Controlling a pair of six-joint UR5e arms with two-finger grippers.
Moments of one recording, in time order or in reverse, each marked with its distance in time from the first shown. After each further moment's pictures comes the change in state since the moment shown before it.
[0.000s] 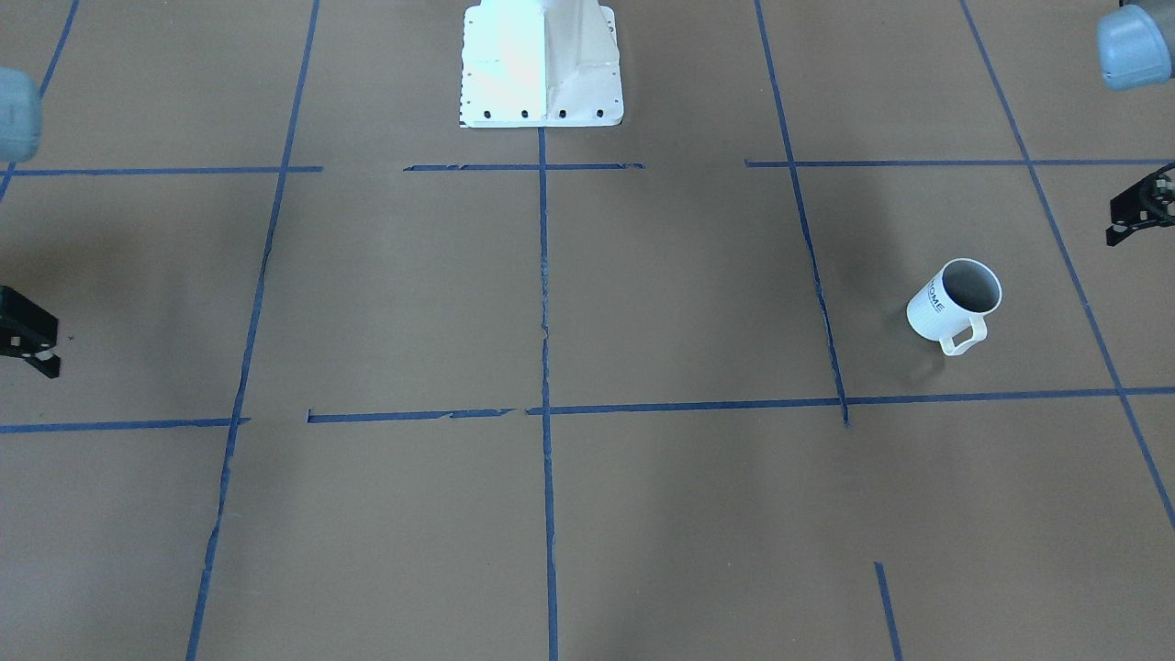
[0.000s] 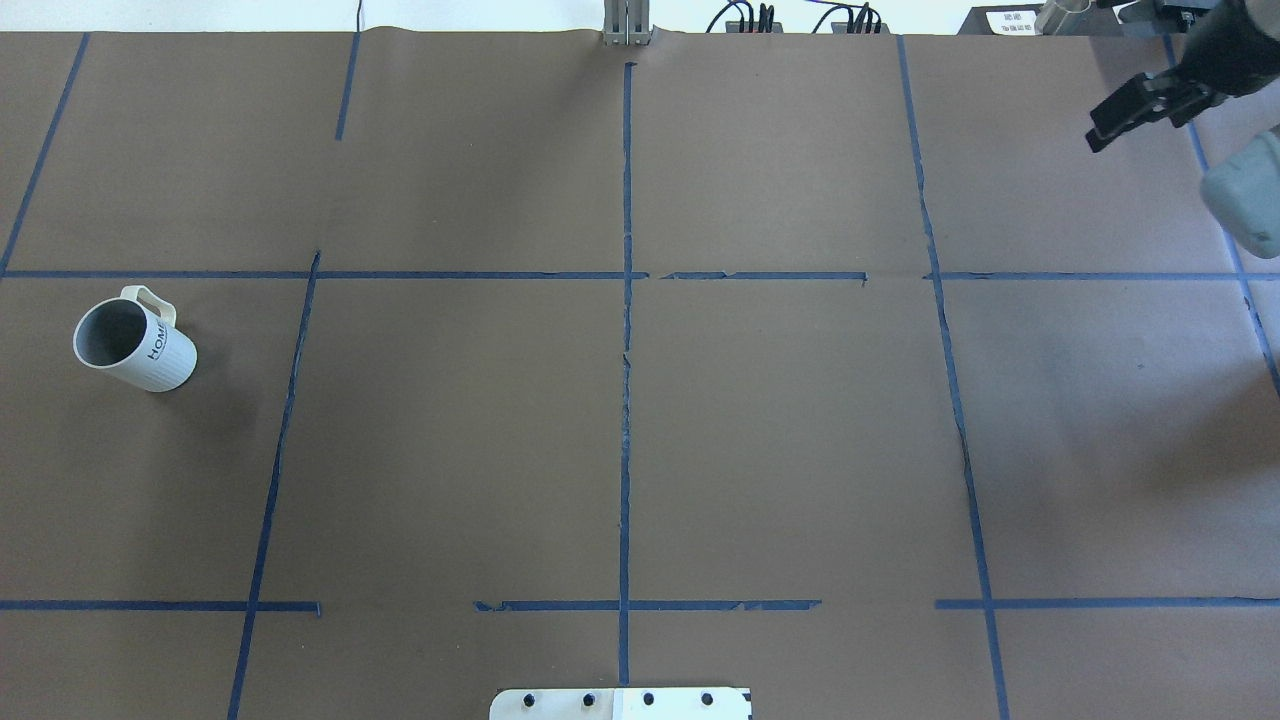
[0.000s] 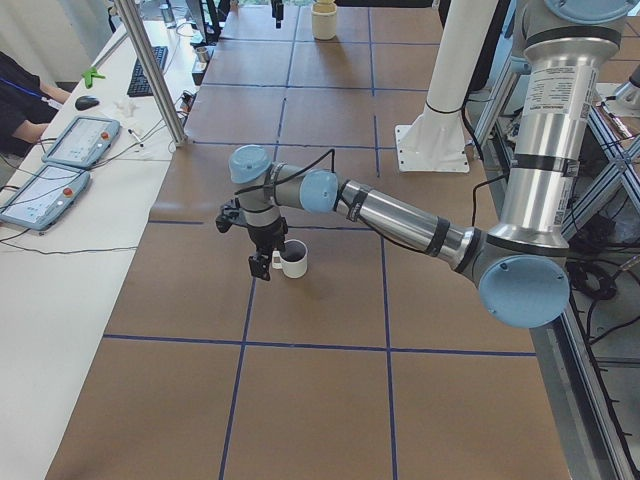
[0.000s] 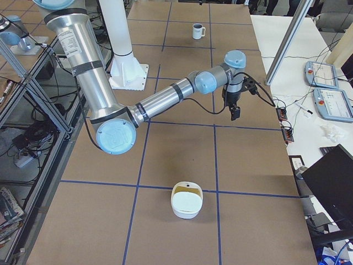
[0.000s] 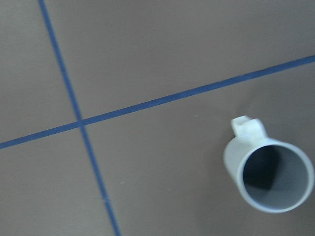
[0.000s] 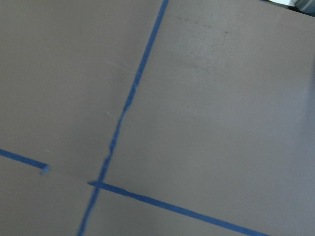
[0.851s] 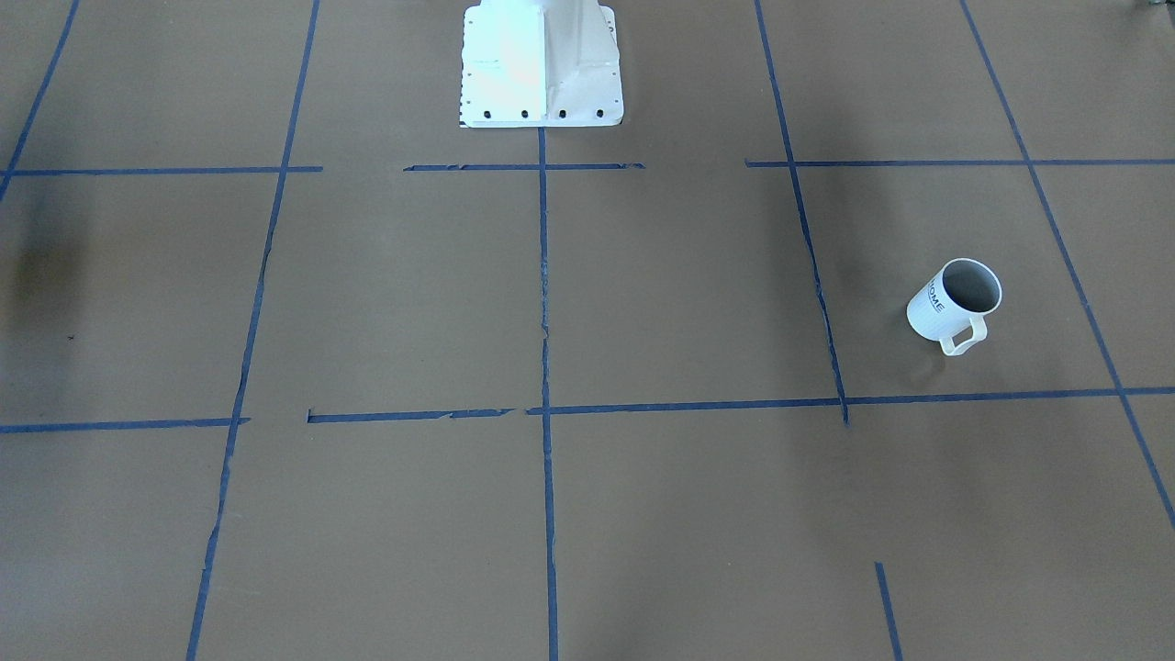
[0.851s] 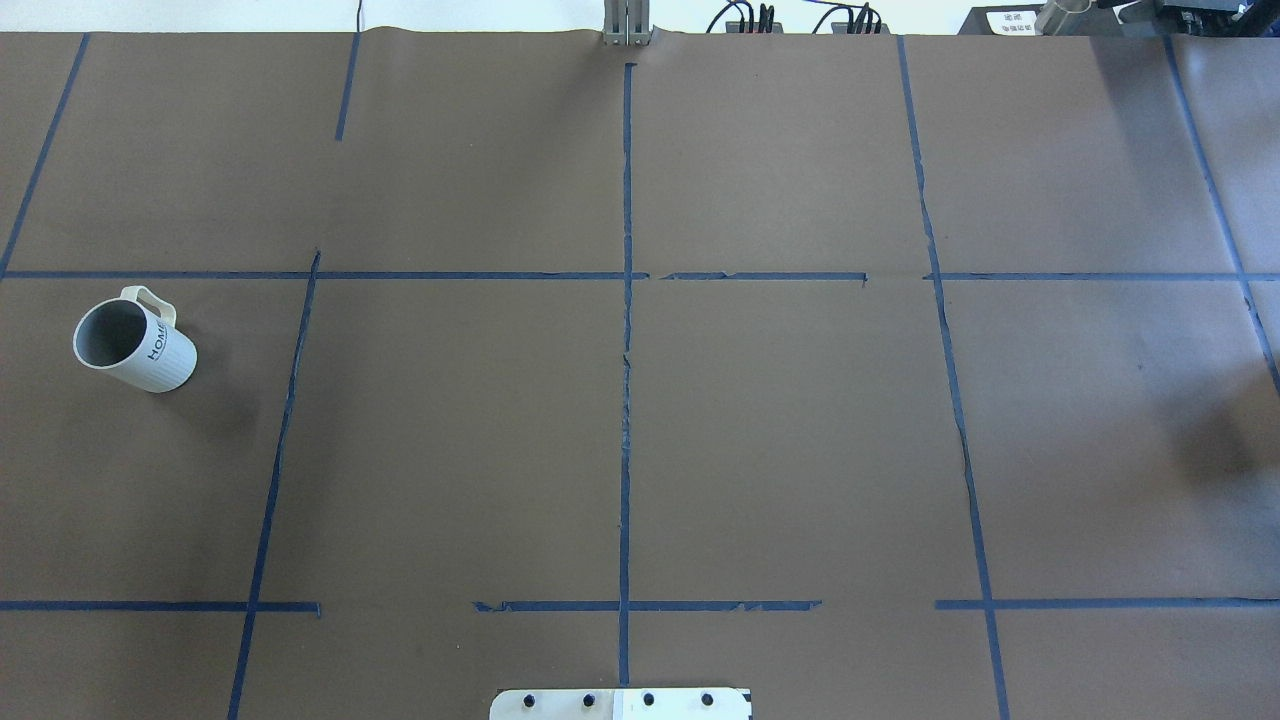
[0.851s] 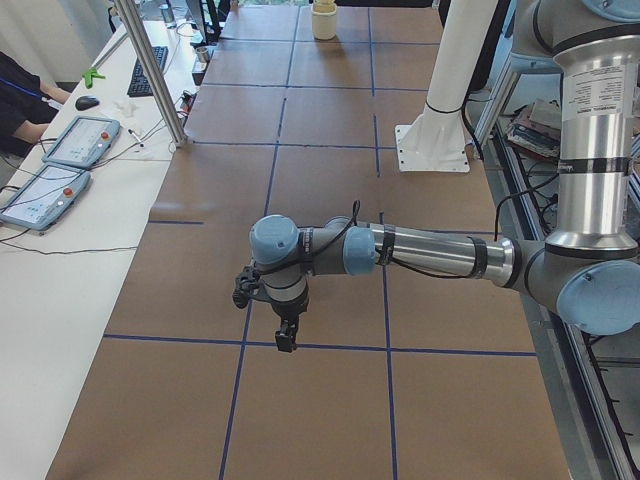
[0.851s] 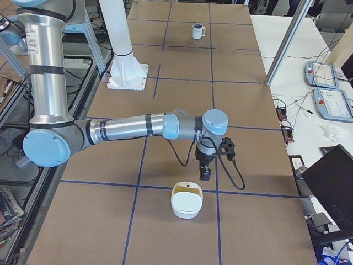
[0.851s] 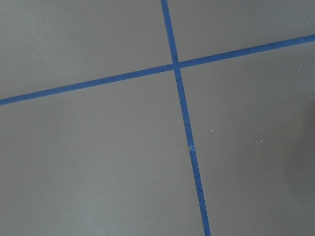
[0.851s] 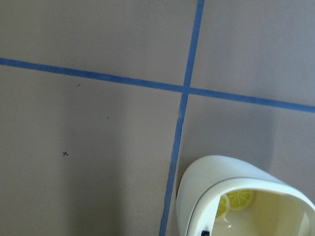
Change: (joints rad) left arm -0.157 0.175 0.046 -0.047 -0.017 0.093; right arm 0.250 -0.325 0.001 -0.149 0.078 -0.310
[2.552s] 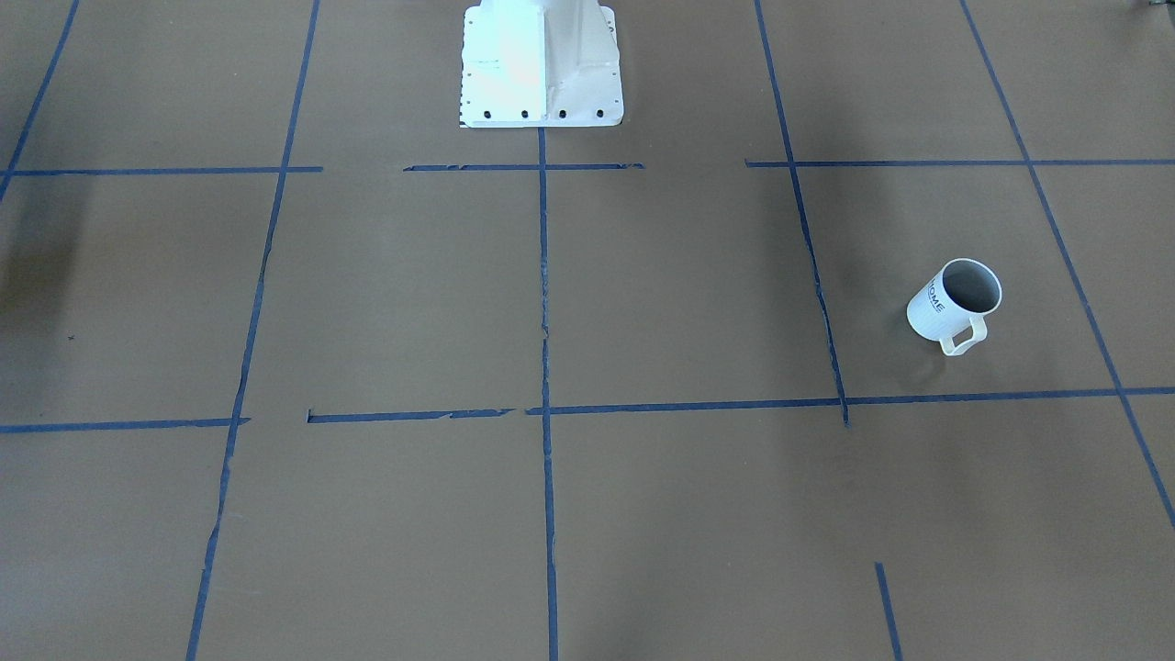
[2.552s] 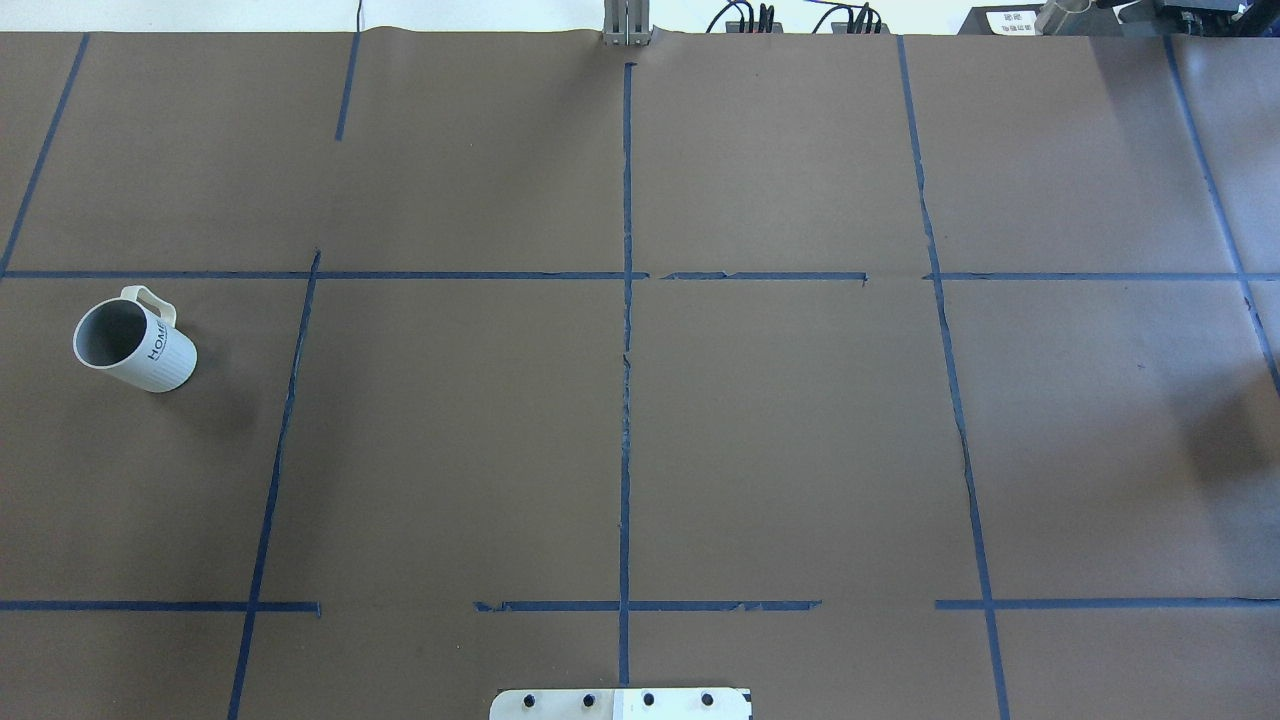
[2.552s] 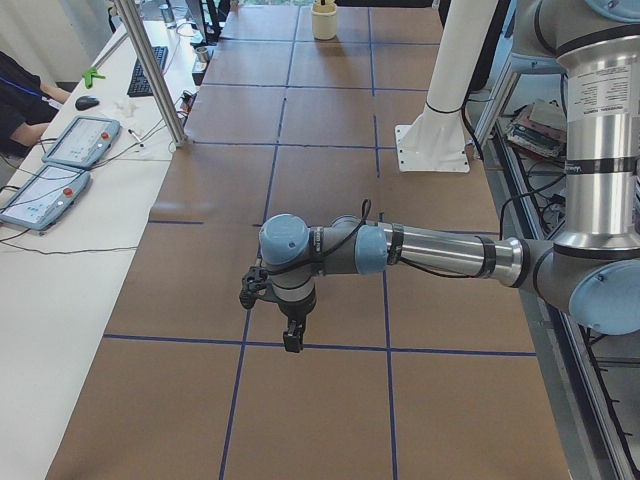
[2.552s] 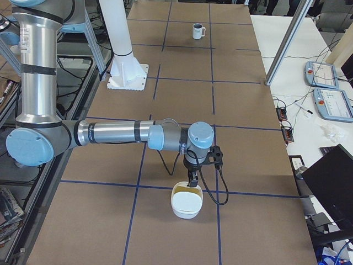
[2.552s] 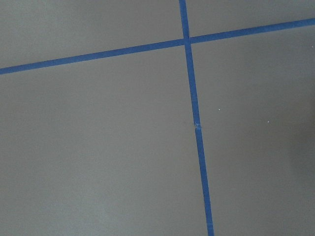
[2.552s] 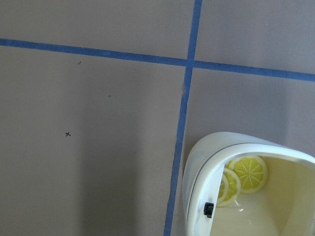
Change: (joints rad) left arm -0.020 0.009 -0.034 0.010 -0.008 -0.003; right arm 0.015 -0.074 0.008 0.063 0.054 0.000
